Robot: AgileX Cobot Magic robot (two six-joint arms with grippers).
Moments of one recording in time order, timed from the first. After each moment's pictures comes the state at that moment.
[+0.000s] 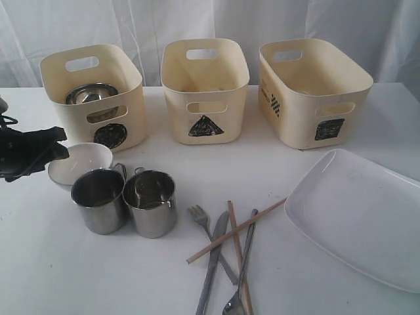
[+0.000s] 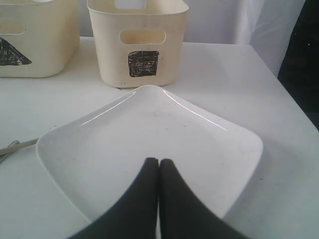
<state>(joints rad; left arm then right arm) 0.00 1.72 -0.82 -1.76 0.29 1.36 -0.06 0.01 0.00 -0.13 0.35 0.12</state>
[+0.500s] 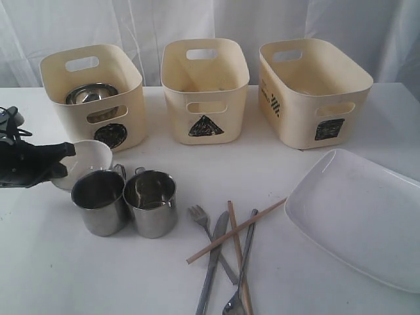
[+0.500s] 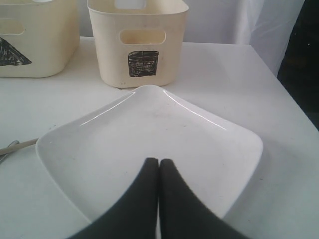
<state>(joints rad) 0.00 1.83 -0.85 -1.67 0.30 1.36 -0.06 0.01 0.00 -0.13 0.35 0.12</state>
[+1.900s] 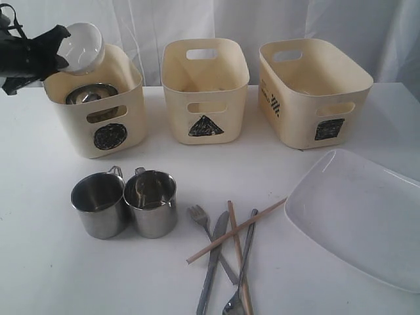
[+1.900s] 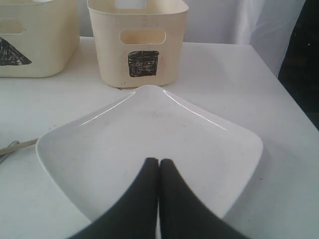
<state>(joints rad) 0.00 2.04 -1.56 -1.40 0.25 0.68 -0.06 0.01 0.00 -0.13 0.35 0.12</state>
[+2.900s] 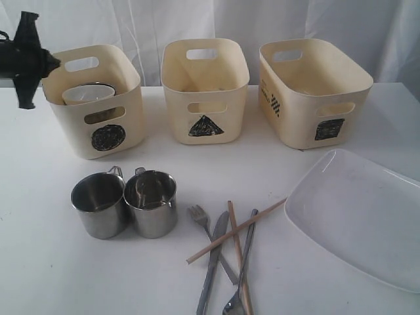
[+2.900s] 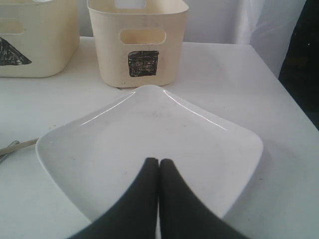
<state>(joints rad) 0.00 1.97 -1.46 -1.61 0.15 0.19 -0.06 0.01 0.00 -0.13 0.35 0.12</state>
